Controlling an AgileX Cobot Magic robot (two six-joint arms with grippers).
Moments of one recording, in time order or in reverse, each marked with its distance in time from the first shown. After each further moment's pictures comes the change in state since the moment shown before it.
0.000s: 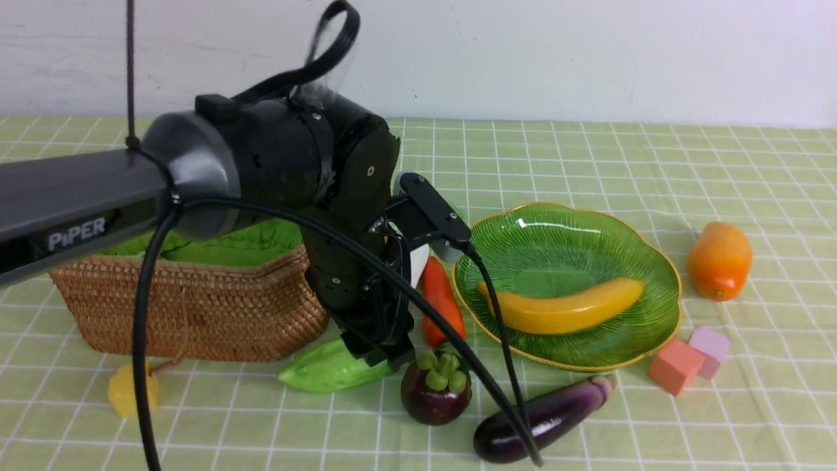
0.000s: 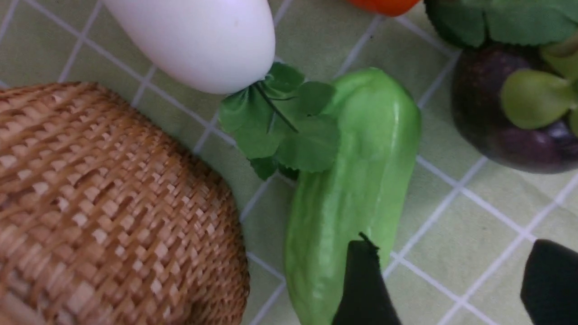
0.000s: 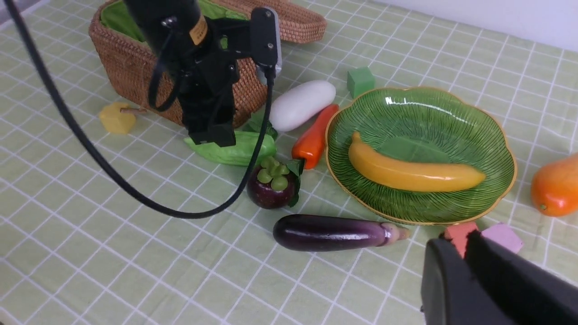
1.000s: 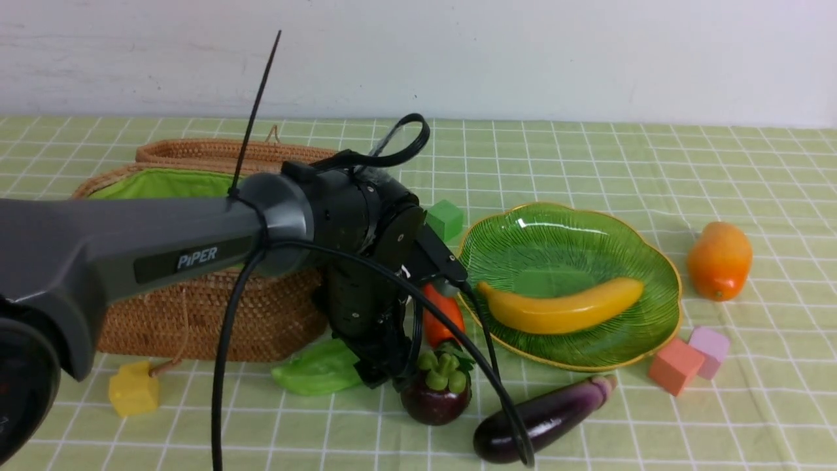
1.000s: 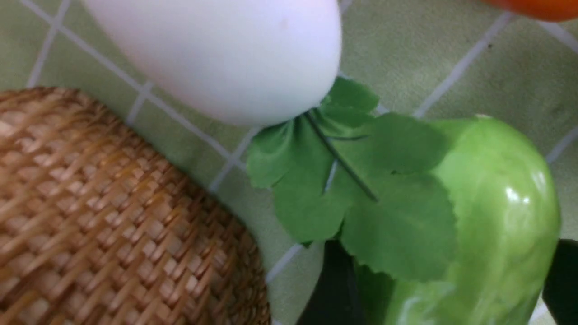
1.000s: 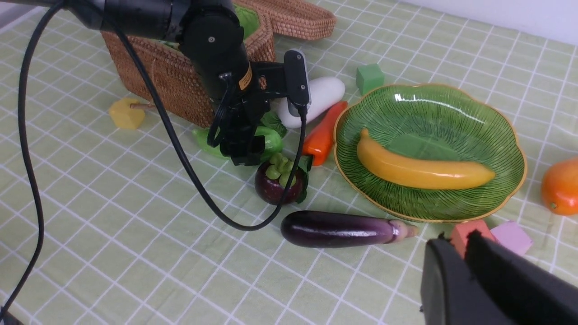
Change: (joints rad) right arm 0.000 0.000 0.000 0.014 0.012 -0.010; left arm 0.001 0.151 -0.003 0.122 -0.097 -0.138
